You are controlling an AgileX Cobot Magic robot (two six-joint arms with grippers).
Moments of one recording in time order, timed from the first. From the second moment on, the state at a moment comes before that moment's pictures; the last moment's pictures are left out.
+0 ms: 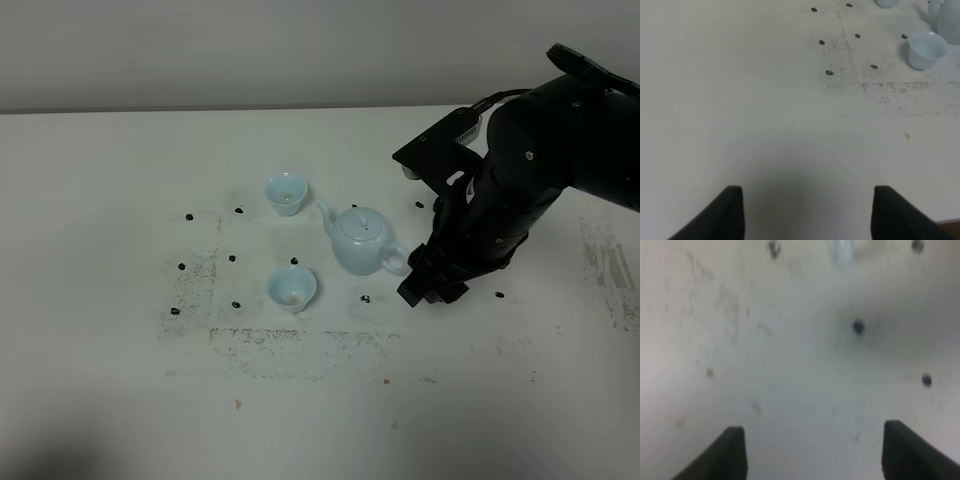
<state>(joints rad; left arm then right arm) -0.02 0.00 -0.46 -0.11 1.07 0.09 0.44 1.75 -1.25 0.00 0.91 -0.17</state>
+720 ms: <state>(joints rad) -0.02 0.00 -0.46 -0.11 1.07 0.09 0.42 1.85 -1.25 0.00 0.77 -0.40</state>
